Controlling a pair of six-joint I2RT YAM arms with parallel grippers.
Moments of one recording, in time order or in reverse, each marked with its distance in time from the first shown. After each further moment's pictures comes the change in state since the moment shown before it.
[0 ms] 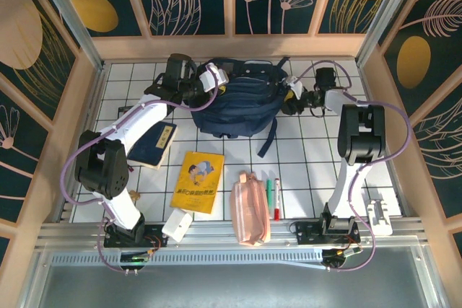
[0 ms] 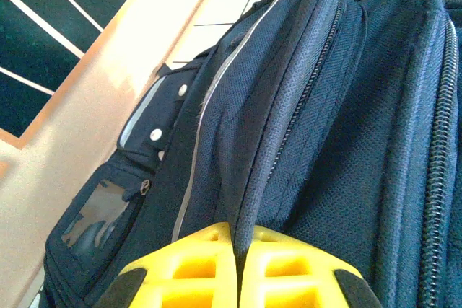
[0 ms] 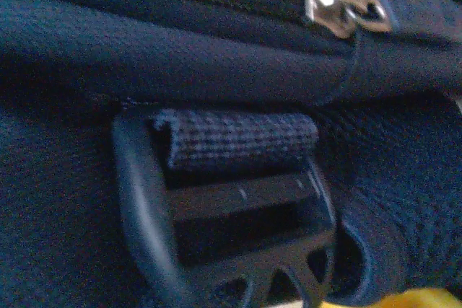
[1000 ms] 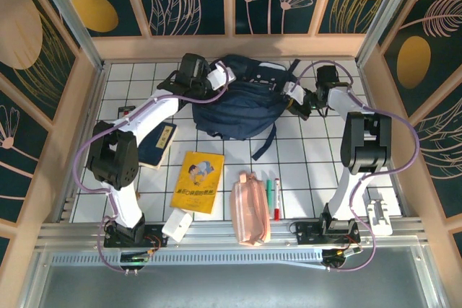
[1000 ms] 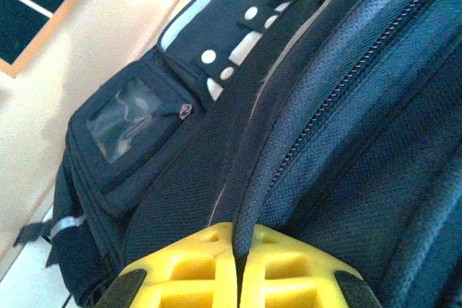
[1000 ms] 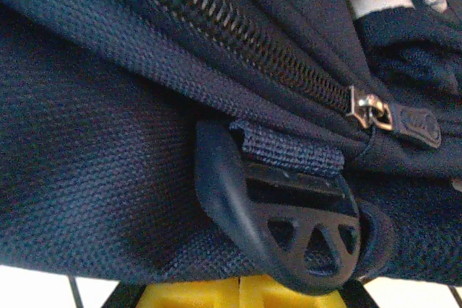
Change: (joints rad) left arm -0.050 0.120 0.112 -0.093 -0.238 -0.087; right arm 0.018 -0.131 0.003 -0.271 0.216 -0.279
